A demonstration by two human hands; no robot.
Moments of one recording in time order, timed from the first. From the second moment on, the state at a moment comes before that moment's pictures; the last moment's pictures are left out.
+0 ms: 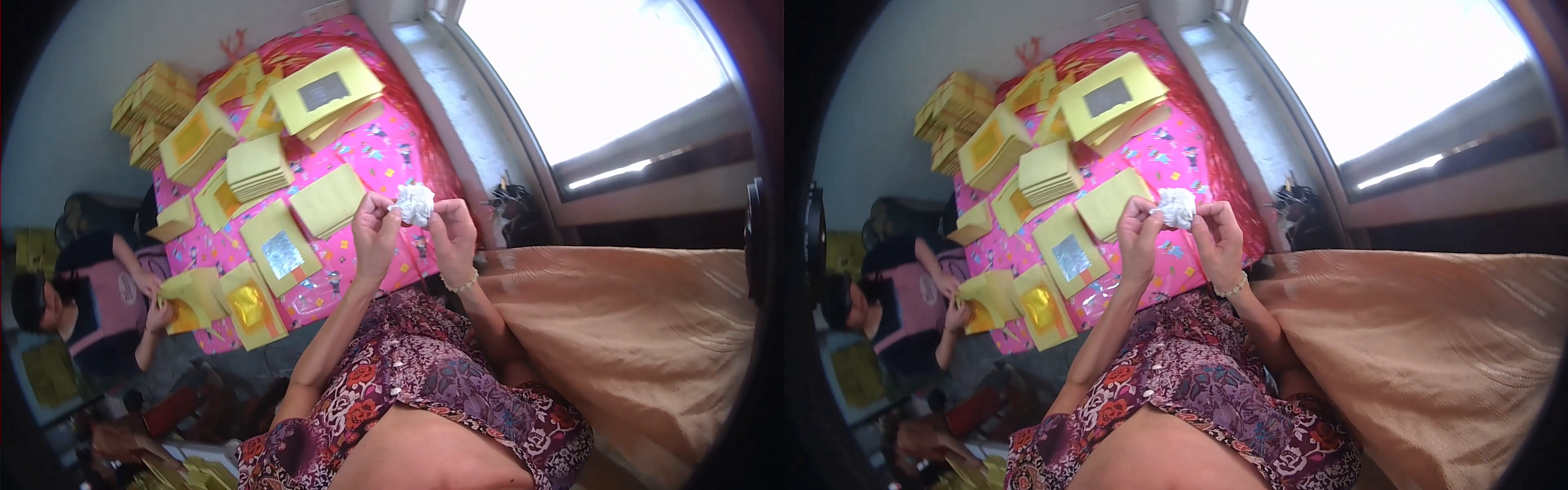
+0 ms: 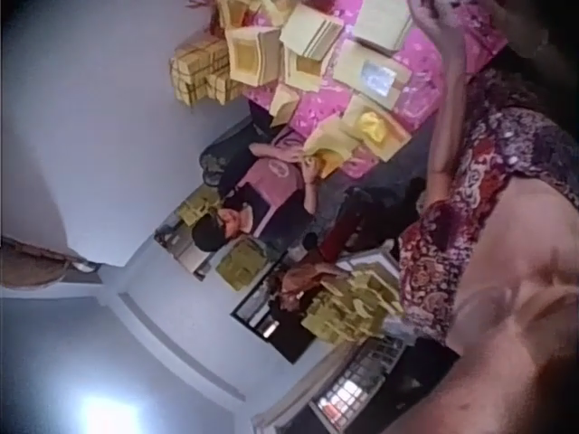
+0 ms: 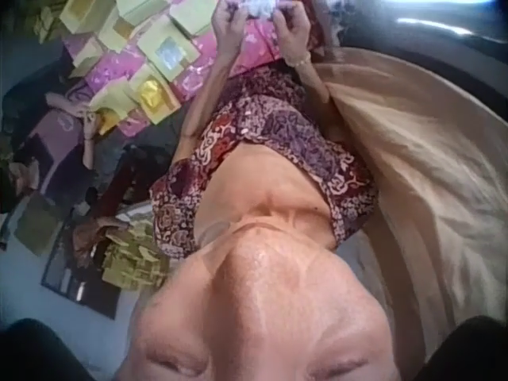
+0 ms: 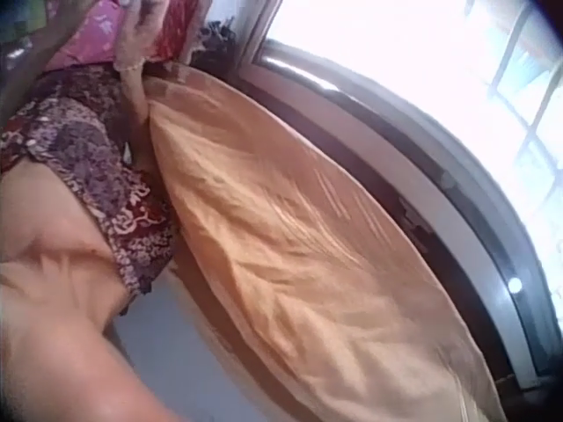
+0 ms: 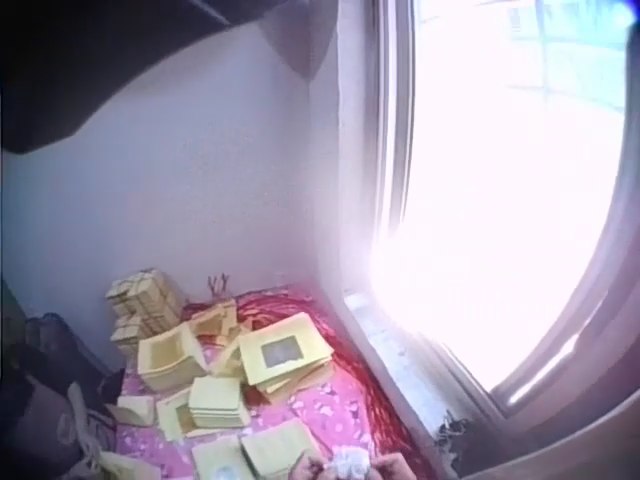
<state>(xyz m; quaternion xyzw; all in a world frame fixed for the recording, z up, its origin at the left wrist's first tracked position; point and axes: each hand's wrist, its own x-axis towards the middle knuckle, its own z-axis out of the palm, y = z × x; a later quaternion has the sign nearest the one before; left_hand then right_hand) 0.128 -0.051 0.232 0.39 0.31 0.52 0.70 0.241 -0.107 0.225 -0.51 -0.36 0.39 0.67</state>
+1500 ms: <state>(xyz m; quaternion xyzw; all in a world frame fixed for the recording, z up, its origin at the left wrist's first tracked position) 0.125 -0.136 0.460 0.15 -0.13 0.83 0.52 0.158 -0.136 0.443 -0.08 -0.54 0.12 0.83</state>
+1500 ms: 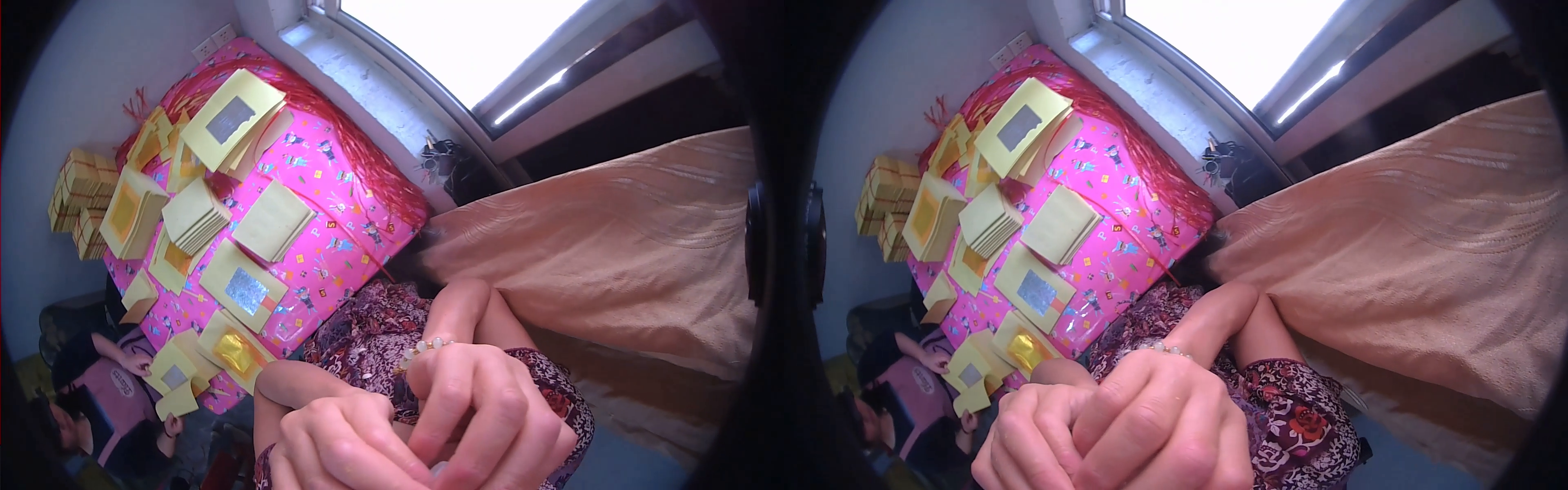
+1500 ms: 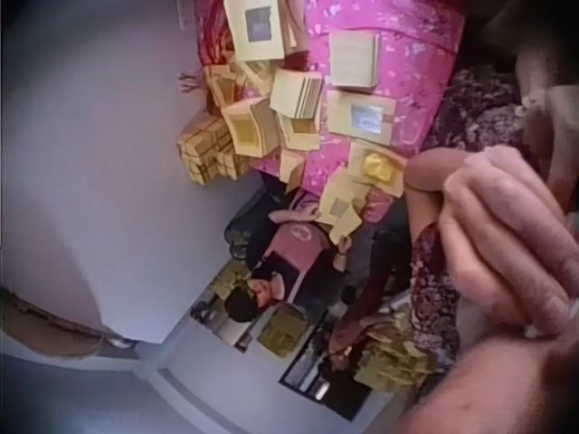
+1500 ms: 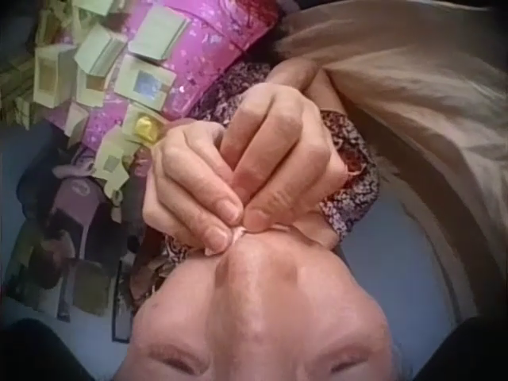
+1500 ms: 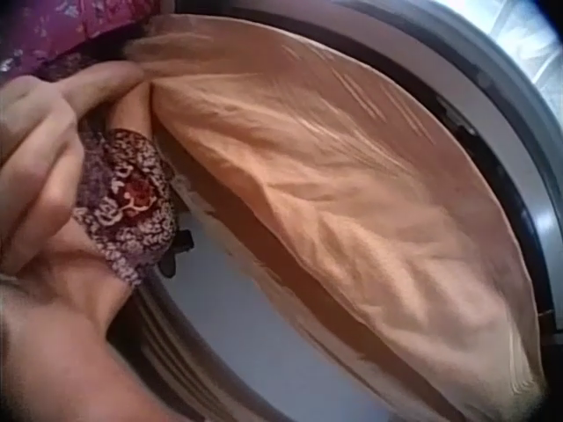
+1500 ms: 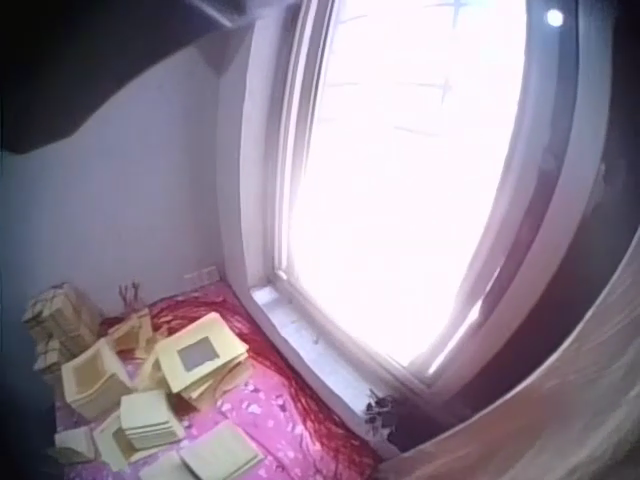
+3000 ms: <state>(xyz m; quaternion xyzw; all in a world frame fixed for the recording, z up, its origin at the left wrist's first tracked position) 0.357 -0.057 0.123 0.73 0.22 0.16 0.63 0.381 -0.181 0.147 -0.90 -0.25 -0.13 0.34</state>
